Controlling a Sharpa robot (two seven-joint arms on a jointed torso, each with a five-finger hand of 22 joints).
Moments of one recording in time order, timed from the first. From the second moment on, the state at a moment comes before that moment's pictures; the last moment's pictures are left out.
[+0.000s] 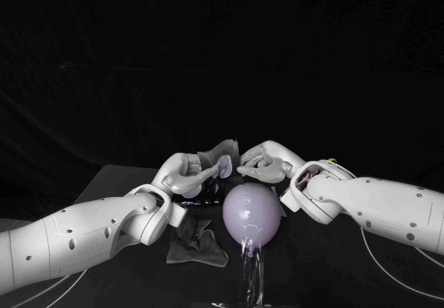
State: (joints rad) left arm 1.16 -0.82 -0.06 1.49 -0.43 -0.50 0.53; left_hand 1.55 -0.08 0.63 0.10 0.04 0.99 0.17 0.35 0.28 1.20 0.12 0.07 0.06 1.06 0.10 0.20 0.26 0.17 0.70 0.23 0.58 0.32; right arm 1.38 -0.64 -0.19 1.42 -0.85 -0.45 0.20; right_hand 1.31 -0.07 0.52 0.02 0.05 0.98 0.16 0.18 0.49 1.18 0.09 0.14 0.20 1.39 0.01 1.35 1.05 0.11 1.27 0.12 1.08 1.31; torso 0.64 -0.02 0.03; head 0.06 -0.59
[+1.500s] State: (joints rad) left arm 1.16 -0.82 -0.06 1.49 -0.44 -0.47 0.54; left_hand 1.53 -0.08 0.64 0.07 0.04 0.98 0.16 0.35 0.33 1.20 0.12 0.07 0.07 1.06 0.10 0.19 0.27 0.16 0.68 0.24 0.60 0.34; right arm 1.38 -0.65 -0.19 1.44 -0.72 -0.51 0.32; right_hand 1.34 -0.01 0.57 -0.02 0.05 1.05 0.12 0.23 0.49 1.27 0.09 0.20 0.15 1.43 -0.02 1.40 1.10 0.09 1.36 0.09 1.21 1.31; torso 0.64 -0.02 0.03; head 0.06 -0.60
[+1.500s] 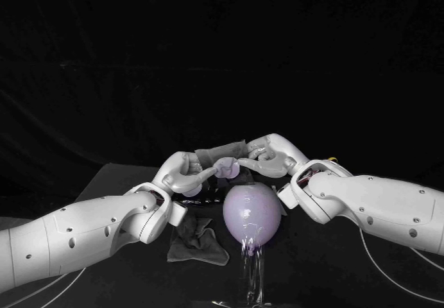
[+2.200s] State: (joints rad) left arm 1.16 -0.82 -0.06 1.48 -0.43 -0.49 0.54; left_hand 1.53 -0.08 0.64 0.06 0.04 0.98 0.17 0.35 0.33 1.20 0.13 0.07 0.07 1.06 0.10 0.19 0.27 0.15 0.68 0.24 0.61 0.34; right arm 1.38 -0.61 -0.19 1.43 -0.78 -0.51 0.30; right_hand 1.33 -0.02 0.57 -0.02 0.05 1.05 0.12 0.24 0.49 1.28 0.08 0.20 0.15 1.43 -0.02 1.40 1.09 0.09 1.36 0.09 1.21 1.31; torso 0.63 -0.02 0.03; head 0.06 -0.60
